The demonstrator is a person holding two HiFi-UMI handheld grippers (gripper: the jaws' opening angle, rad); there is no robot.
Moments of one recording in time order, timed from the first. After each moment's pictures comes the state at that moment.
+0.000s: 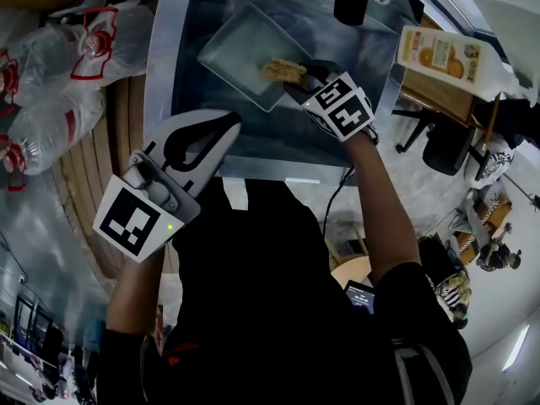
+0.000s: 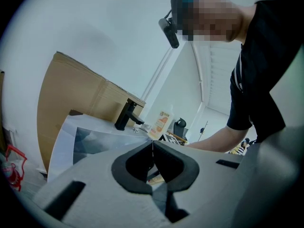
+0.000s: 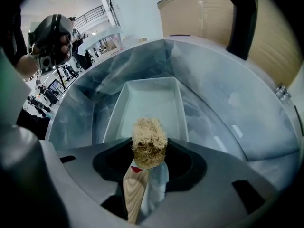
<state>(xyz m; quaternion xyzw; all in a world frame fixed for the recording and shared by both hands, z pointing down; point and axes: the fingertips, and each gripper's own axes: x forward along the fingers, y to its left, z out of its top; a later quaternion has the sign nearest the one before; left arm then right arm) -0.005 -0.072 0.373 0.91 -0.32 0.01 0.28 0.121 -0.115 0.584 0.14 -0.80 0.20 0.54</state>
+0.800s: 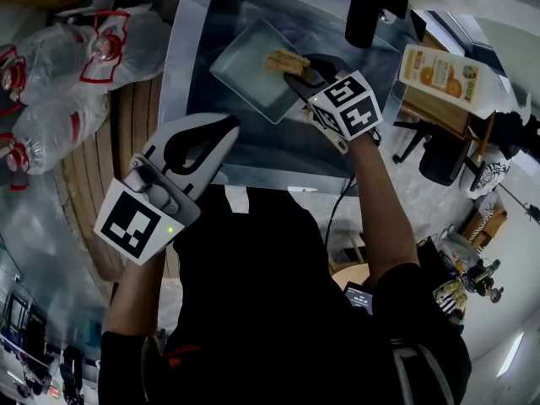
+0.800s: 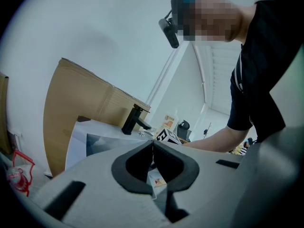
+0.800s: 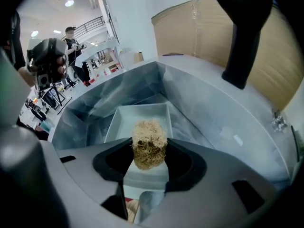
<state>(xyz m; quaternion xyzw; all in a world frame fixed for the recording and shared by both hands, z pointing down) -0.031 -0.085 0.366 0.90 -0.34 0.01 0.28 0.085 -0.162 0.557 0.17 -0.83 0.20 0.48</state>
